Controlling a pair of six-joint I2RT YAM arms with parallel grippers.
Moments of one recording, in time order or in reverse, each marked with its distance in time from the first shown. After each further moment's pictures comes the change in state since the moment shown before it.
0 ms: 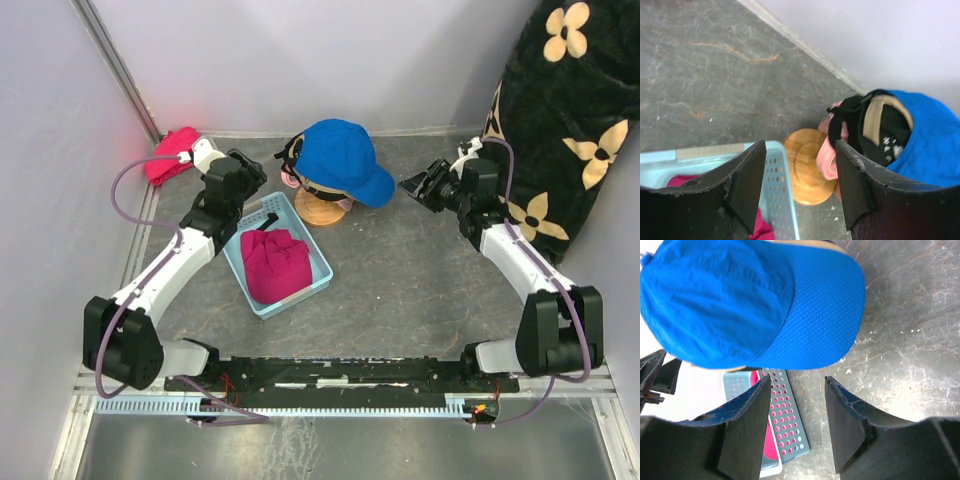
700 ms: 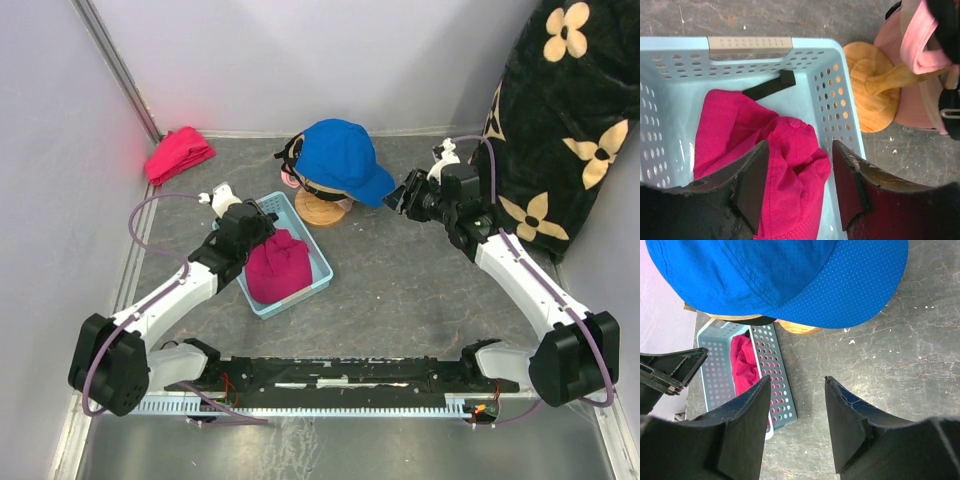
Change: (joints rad) left arm -0.126 -0.175 -0.351 -0.045 -0.030 0.000; right arm 0.219 -0.160 0.056 -0.270 0.171 -0.188
